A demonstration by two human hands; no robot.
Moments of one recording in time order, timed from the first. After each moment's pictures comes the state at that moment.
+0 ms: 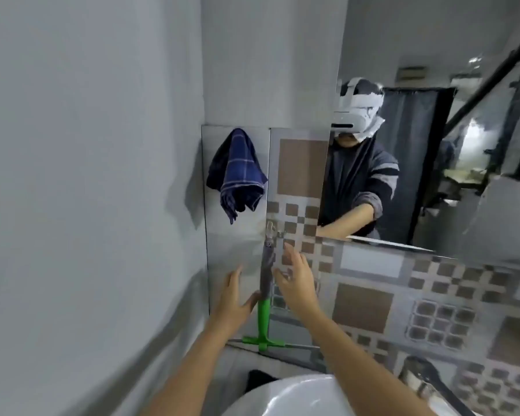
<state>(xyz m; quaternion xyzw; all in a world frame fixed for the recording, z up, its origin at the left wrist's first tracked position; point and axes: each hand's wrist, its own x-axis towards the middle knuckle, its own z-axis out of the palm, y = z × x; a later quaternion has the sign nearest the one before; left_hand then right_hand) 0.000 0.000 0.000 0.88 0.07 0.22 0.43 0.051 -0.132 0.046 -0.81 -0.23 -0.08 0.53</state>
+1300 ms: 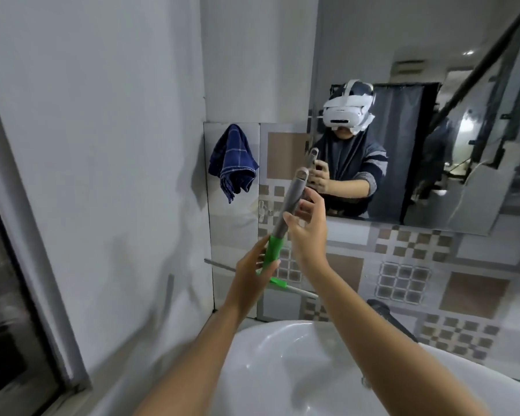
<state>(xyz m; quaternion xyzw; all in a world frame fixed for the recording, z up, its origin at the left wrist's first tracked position) -0.077 -0.076 0.044 0.82 -0.07 0.34 0.45 -0.044 -0.181 0.129 -0.63 -0.22 -0.19 0.72</state>
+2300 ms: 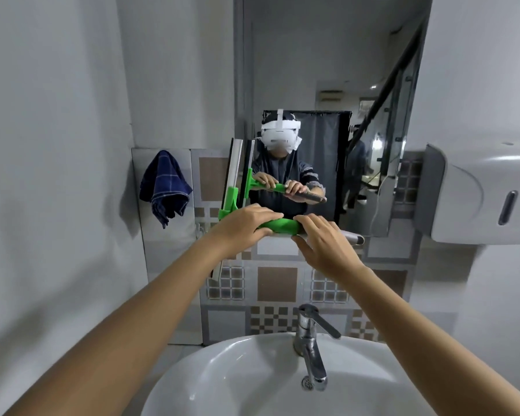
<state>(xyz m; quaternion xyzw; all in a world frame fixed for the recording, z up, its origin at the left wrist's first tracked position) -0.059 -0.149 0.196 0.90 -0.32 0.28 0.13 -0.037 -0.345 0.153 -0.86 -0.30 -0.40 0.10</state>
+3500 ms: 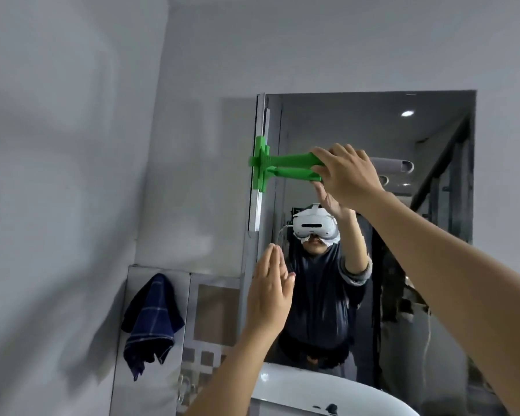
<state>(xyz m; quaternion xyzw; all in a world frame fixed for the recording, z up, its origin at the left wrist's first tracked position) 0.110 -0.188 0.283 0.77 -0.10 0.57 0.27 0.099 -0.329 0.491 -0.76 -0.27 -0.59 0.02</state>
